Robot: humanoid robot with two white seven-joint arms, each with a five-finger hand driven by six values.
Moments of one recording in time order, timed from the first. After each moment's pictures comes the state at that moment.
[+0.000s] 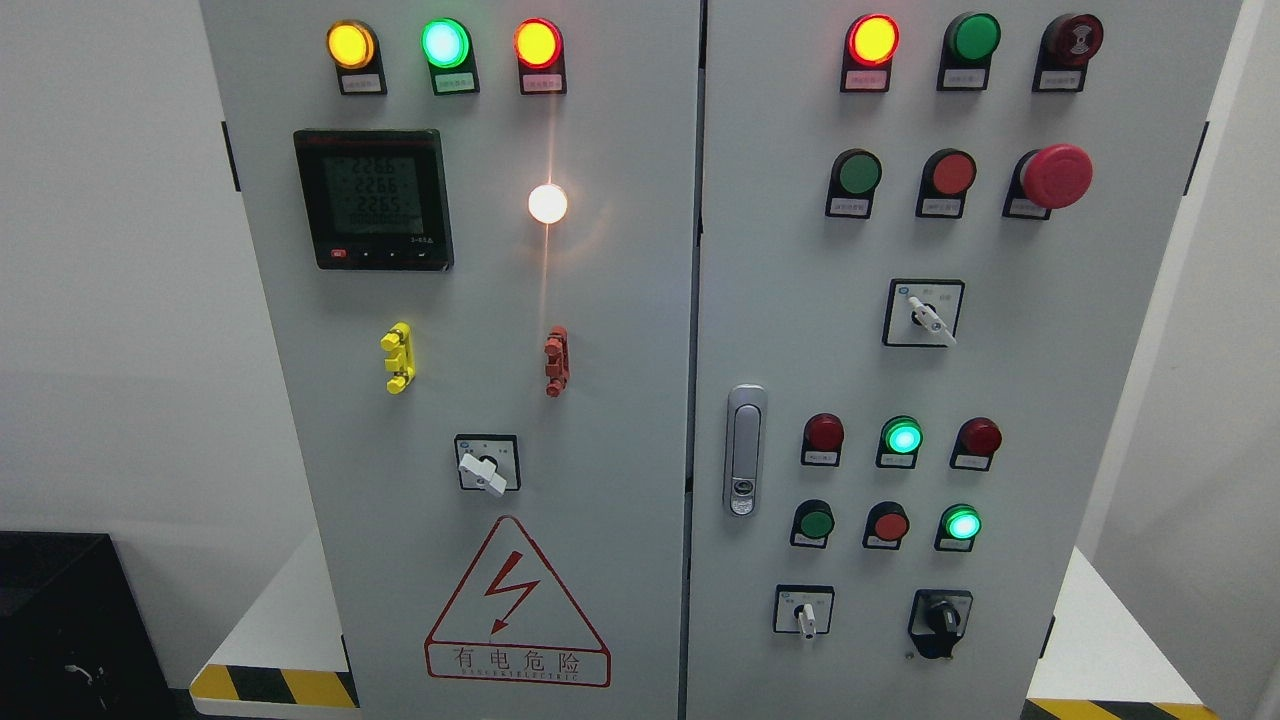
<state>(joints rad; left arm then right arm) 0.00 -0.10 -0.14 0.00 0.10 -0.06 0.15 0.13 0.11 0.00 -0.21 -0.05 -0.04 0.16</state>
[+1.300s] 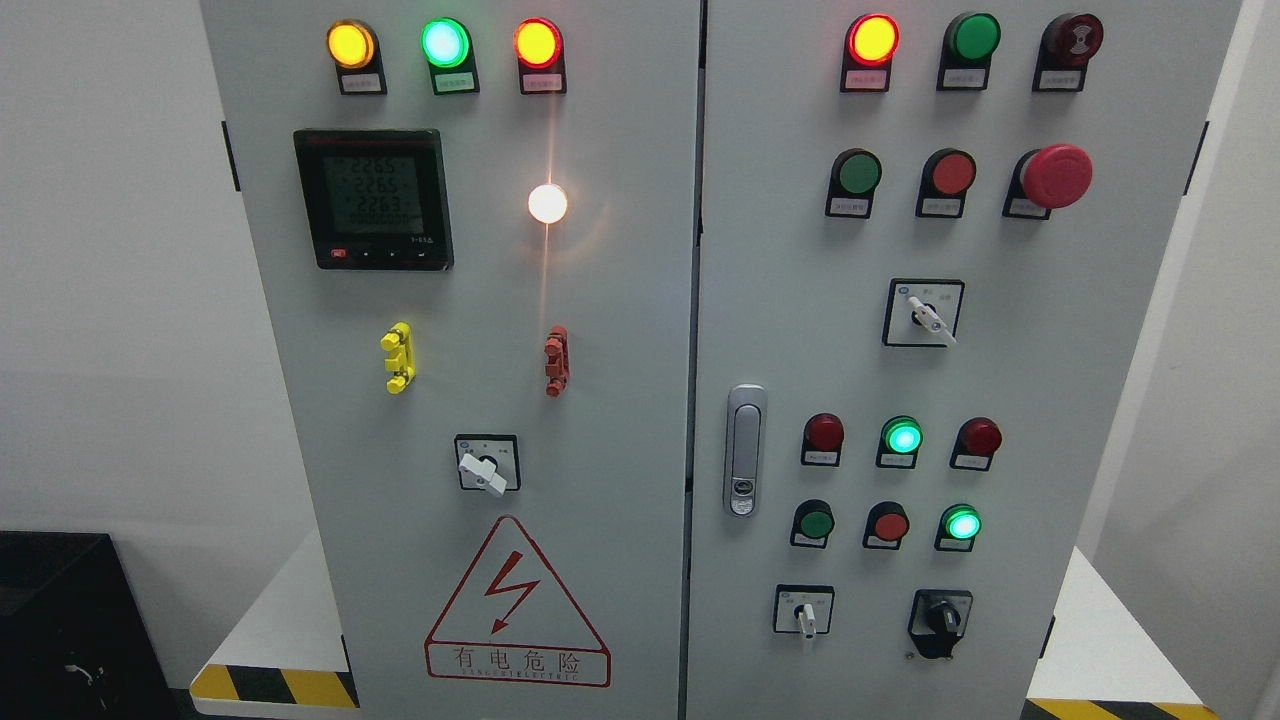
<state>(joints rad) 0.00 -0.10 -0.14 0.00 0.10 -0.06 0.15 0.12 0.11 0.00 -0.20 -0.10 -0.15 0.27</state>
